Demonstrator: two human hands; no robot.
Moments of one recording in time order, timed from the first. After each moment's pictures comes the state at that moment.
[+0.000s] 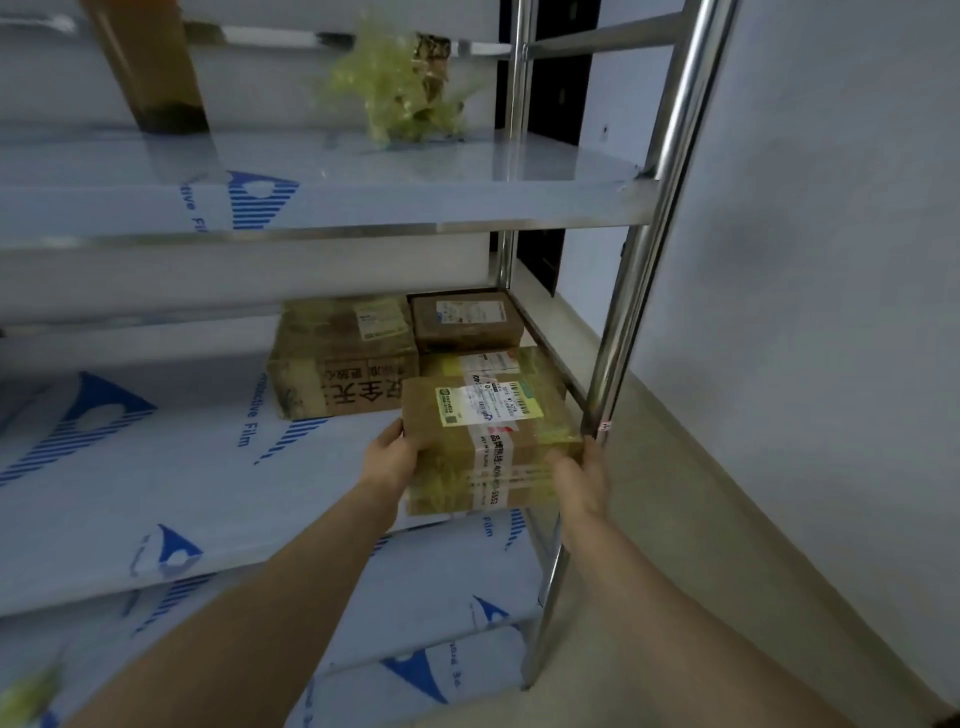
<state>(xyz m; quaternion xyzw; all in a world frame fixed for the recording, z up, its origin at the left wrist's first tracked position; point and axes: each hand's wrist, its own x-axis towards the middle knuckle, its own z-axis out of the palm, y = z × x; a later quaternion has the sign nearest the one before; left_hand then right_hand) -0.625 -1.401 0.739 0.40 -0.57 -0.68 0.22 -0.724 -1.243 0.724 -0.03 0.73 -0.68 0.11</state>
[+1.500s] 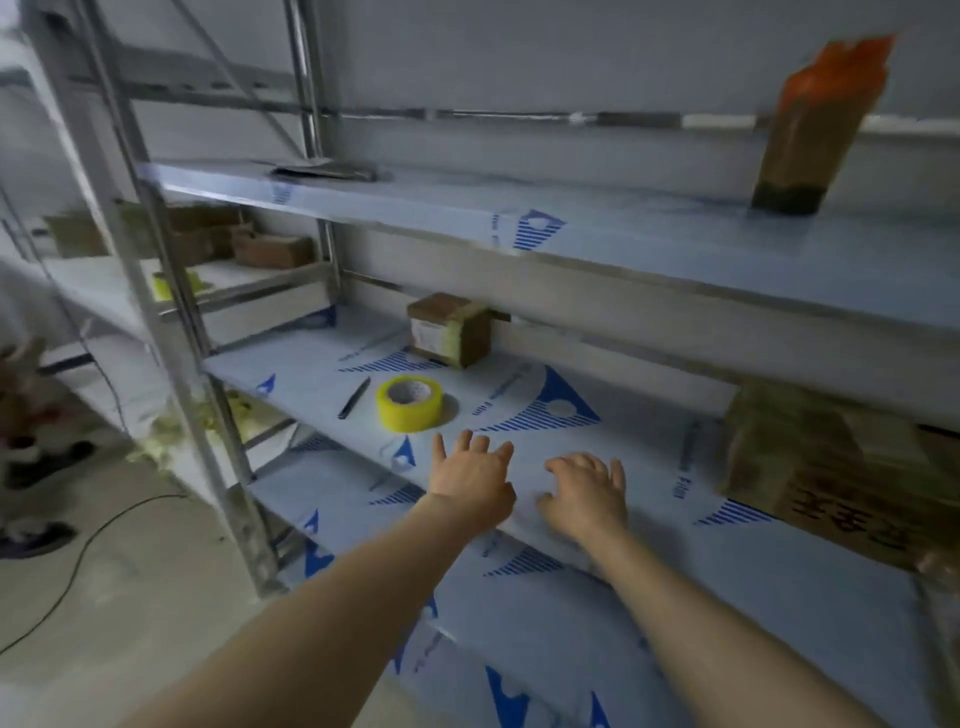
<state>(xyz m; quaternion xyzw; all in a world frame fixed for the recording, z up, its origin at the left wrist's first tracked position) -0.271 -1.595 0.768 0.57 -0.82 -0.02 0.02 -0.410 -1.568 0.750 -0.64 0.76 -0.08 0.05</state>
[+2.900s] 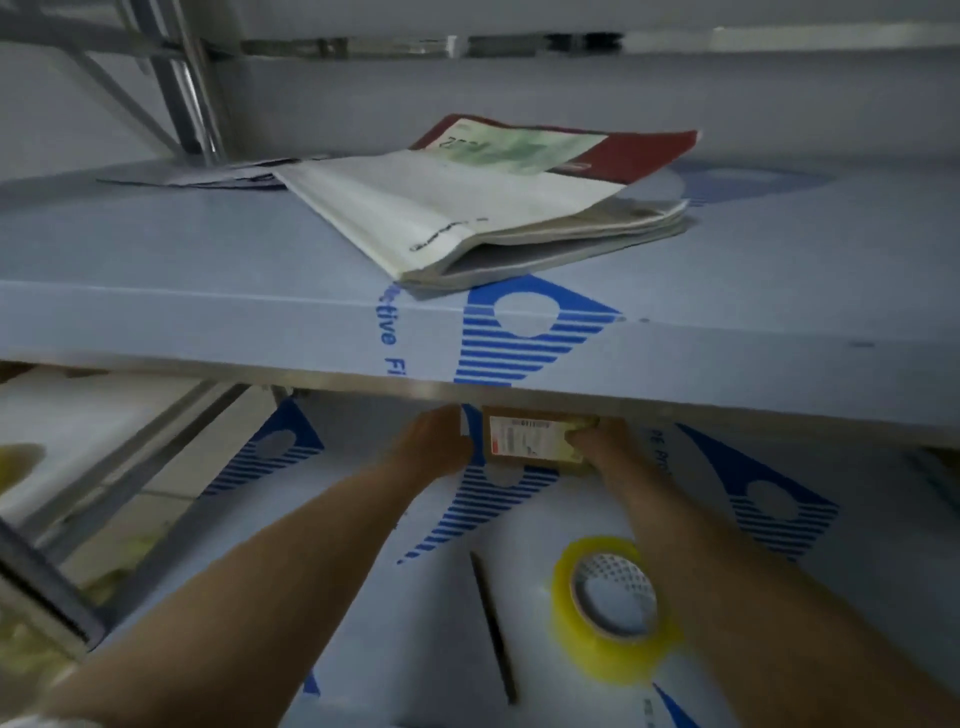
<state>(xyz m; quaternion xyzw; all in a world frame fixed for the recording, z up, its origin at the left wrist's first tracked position) -0.083 -2.108 0.761 0.47 -0.85 -0.23 0.09 -0.267 -2.019 0.738 -0.24 0.82 -0.42 0.31</state>
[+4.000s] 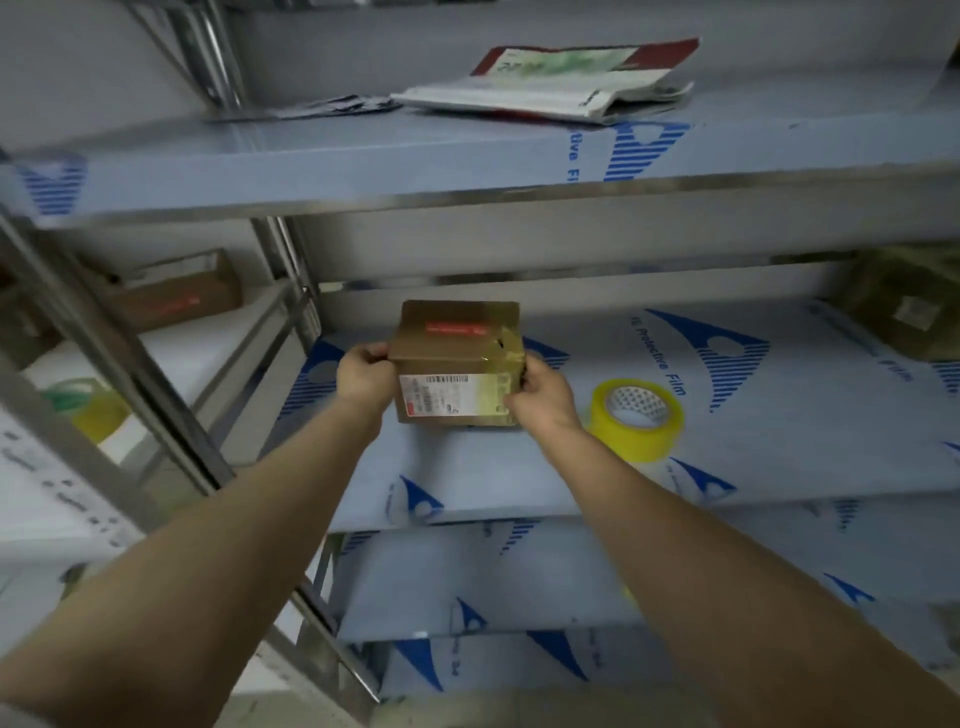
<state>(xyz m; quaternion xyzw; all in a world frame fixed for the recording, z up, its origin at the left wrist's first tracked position) 0.097 -2.079 0.771 0.46 -0.61 -0.53 0.37 -0.031 -1.948 0.746 -0.30 0.72 -0.58 0.22</state>
